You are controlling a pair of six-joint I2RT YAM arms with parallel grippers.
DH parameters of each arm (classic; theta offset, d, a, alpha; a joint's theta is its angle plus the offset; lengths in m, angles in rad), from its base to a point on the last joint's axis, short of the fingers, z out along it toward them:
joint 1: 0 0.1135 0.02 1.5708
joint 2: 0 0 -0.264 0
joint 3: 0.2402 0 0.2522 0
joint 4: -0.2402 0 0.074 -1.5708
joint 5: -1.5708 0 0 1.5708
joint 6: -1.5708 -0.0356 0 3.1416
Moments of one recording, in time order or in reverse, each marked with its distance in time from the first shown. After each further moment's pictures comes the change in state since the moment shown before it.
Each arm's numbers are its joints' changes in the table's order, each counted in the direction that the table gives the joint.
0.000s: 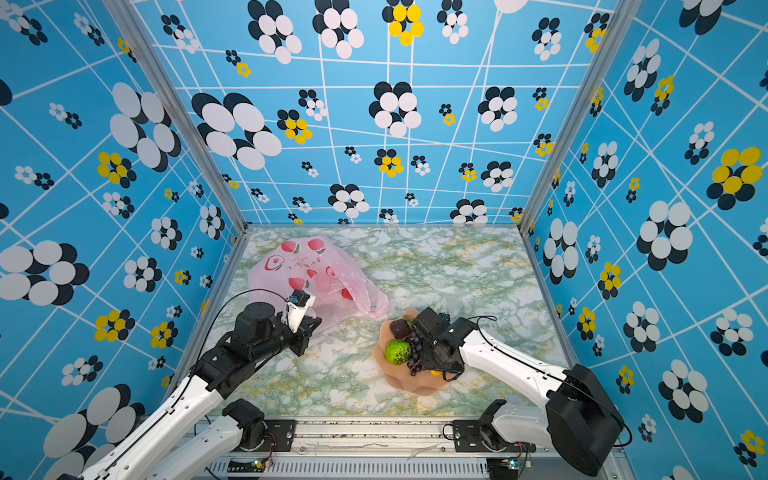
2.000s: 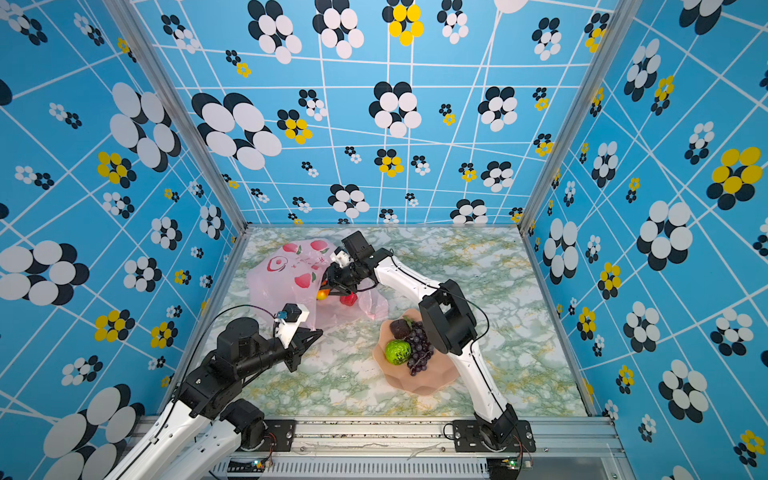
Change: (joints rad) left arm -0.004 0.217 -0.061 -0.032 -0.180 -0.002; right arm -0.009 -1.089 1.266 0.385 0.789 0.013
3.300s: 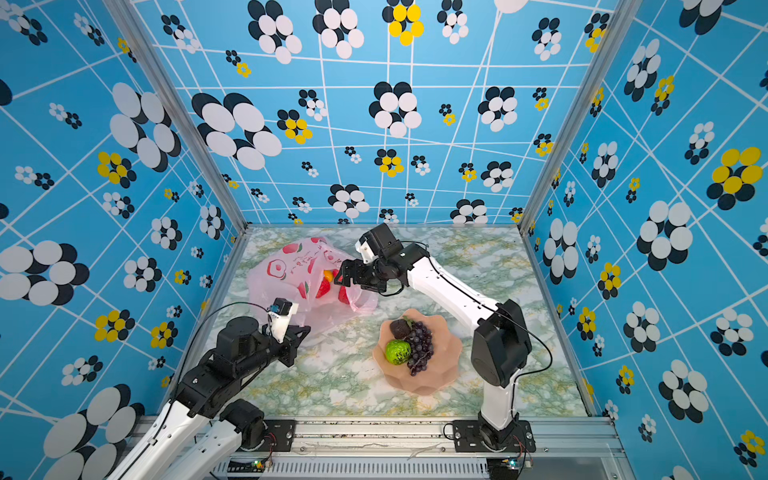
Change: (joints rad) left arm 0.040 -0.002 0.020 -0.095 0.193 0.130; right arm -0.015 0.510 -0.354 -0.179 -0.267 0.172
